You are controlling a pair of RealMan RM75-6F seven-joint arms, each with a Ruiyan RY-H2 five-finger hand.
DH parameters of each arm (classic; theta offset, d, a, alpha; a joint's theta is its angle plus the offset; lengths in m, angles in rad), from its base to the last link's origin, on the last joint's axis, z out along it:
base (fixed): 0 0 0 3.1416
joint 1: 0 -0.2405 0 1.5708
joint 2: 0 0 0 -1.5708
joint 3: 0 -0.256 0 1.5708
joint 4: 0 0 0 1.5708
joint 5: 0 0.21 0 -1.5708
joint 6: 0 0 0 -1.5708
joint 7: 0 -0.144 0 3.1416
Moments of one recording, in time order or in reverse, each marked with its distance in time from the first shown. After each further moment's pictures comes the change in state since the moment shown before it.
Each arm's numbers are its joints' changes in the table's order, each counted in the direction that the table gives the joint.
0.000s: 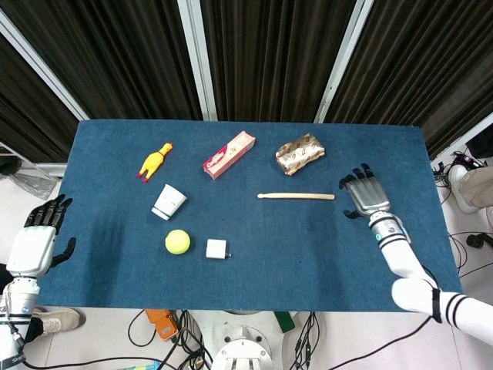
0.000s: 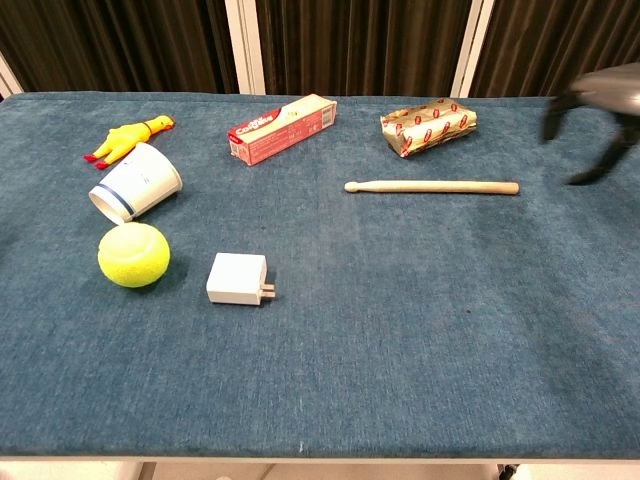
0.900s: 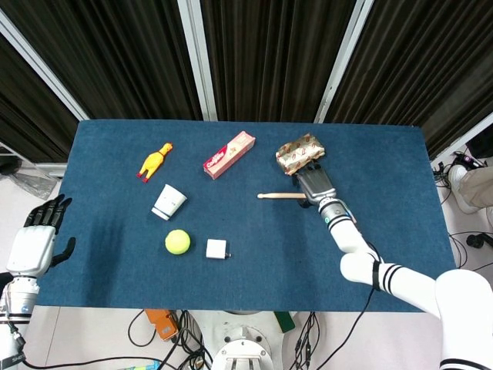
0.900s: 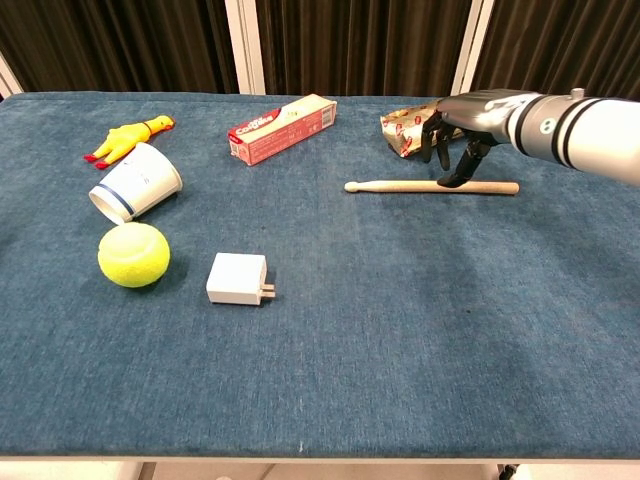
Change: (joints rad) left arm 0.000 0.002 0.002 -0.002 -0.005 -0.006 0.004; right arm -0.246 -0.277 -0.001 0.304 0.114 -0.131 -0.034
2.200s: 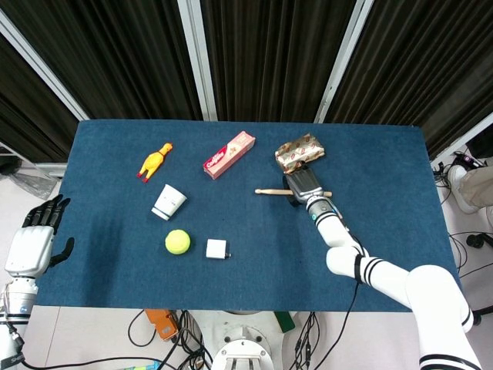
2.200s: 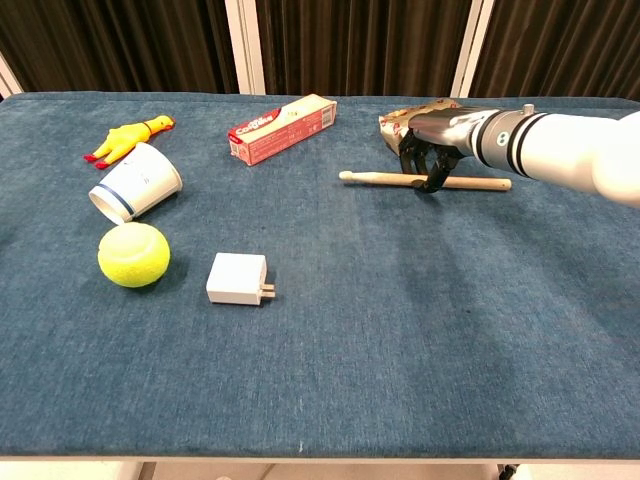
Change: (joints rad) left arm -0.003 0.008 0.000 -0.010 -0.009 -0.004 -0.003; right arm -0.086 -0.114 0.032 0.183 0.015 -0.078 -0.073
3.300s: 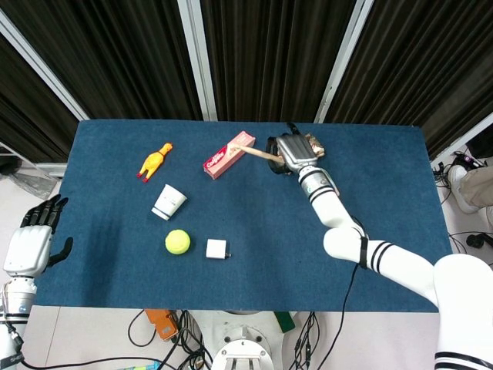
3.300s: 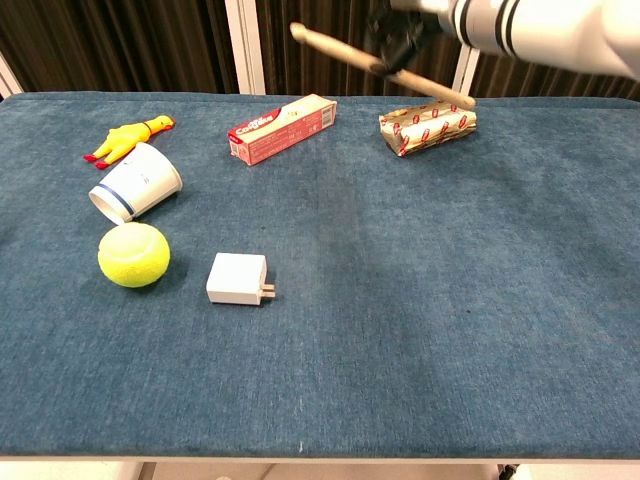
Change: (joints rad) left arm -0.001 0.005 0.007 -0.007 -0.016 -0.006 0.010; right arm -0.069 0.181 -0.199 -0.238 0.037 0.077 -0.149
